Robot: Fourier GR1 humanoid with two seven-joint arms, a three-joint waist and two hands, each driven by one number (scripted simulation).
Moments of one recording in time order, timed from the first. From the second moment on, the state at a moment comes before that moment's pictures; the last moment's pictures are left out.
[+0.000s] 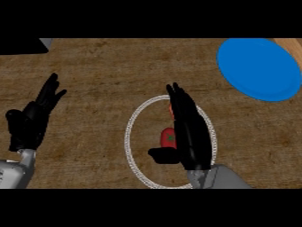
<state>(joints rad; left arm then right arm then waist) -0.17 0.47 -0.22 -1.53 0.19 0.30 0.12 -0.37 -0.14 0.70 -1.62 0.79 -0.40 0.77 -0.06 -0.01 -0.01</state>
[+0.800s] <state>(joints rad) -0.25 0.41 -0.21 -1.41 0.16 0.24 0.07 -0.45 -0.11 0.58 -1.79 0.69 0.14 1.13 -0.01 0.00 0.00</state>
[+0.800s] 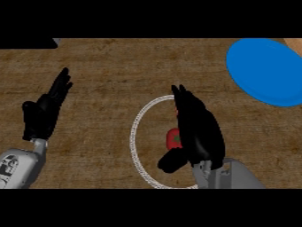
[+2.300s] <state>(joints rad) -0.25 0.30 -0.13 -1.42 0.04 0.15 0.09 -0.35 -0.02 0.49 -1.43 0.81 0.18 0.96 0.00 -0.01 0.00</state>
